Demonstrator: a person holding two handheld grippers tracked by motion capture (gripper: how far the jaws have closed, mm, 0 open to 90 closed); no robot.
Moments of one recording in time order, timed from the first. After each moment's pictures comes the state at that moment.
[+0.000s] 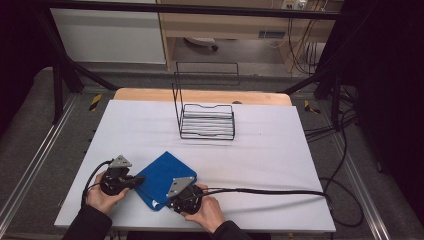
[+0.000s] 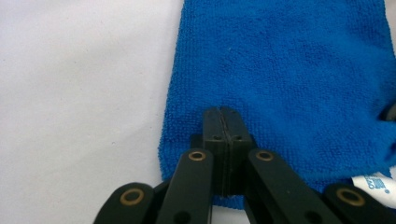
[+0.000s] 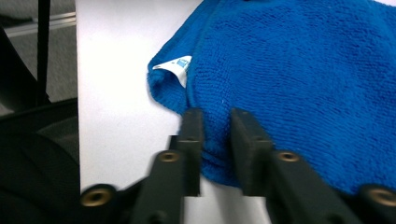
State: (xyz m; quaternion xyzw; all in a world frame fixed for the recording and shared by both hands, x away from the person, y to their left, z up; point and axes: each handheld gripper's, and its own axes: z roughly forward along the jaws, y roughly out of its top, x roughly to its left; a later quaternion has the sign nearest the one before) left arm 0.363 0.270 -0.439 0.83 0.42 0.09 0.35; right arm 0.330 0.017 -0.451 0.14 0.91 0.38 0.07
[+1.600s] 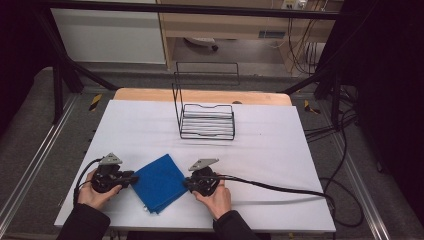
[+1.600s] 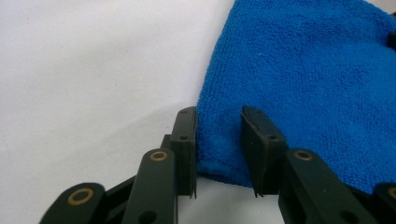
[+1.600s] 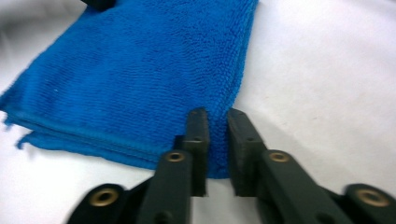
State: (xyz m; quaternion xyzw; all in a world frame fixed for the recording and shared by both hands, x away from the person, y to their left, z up) left arm 0.372 0.297 -0.443 0.82 0.43 0.09 0.35; right arm 0.372 -0.023 -0.455 0.34 0.85 0.40 0.04
